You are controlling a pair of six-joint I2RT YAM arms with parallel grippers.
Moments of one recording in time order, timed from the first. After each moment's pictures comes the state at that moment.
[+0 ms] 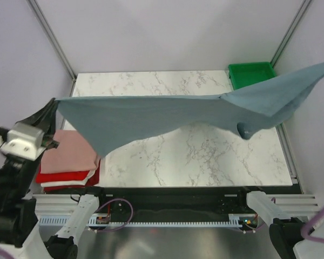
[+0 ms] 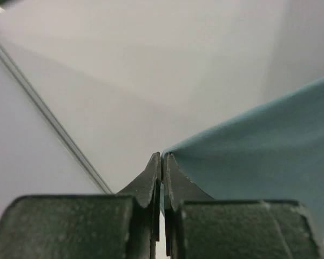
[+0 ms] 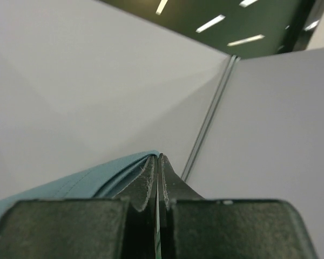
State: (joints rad) left arm -0.09 0.70 1.71 -0.69 0.28 0.38; right arm 0.03 0.96 2.17 -0.66 -0.06 -0.37
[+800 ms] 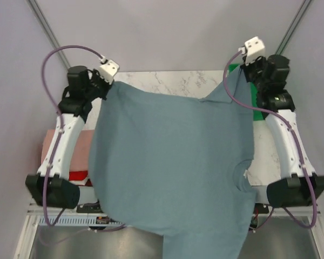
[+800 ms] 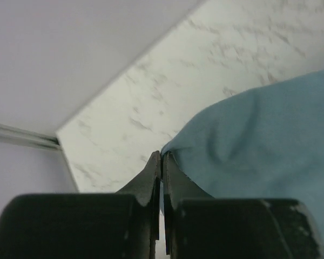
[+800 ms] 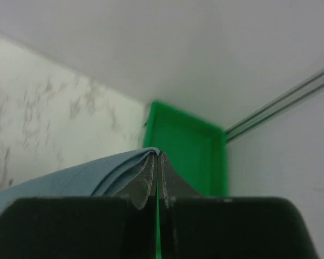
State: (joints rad) left arm -0.09 1.26 1.41 -0.42 0.27 0.56; right arm 0.03 1.29 1.51 -0.23 -0.08 -0.48
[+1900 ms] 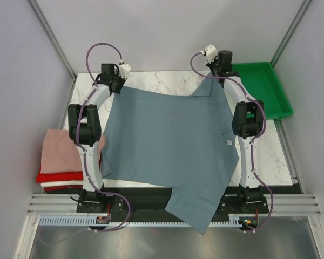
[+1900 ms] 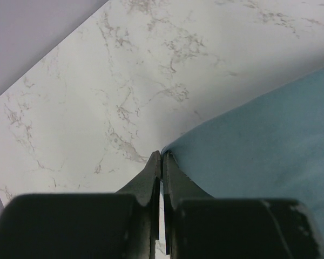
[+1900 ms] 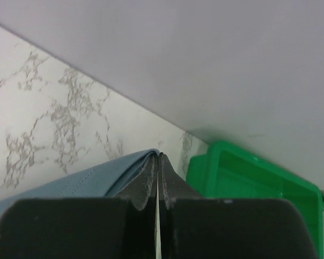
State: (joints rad) left arm -0.06 2.22 1.80 -0.25 0.11 0.54; right arm 0.10 2.49 2.22 -0.14 0.03 -0.60
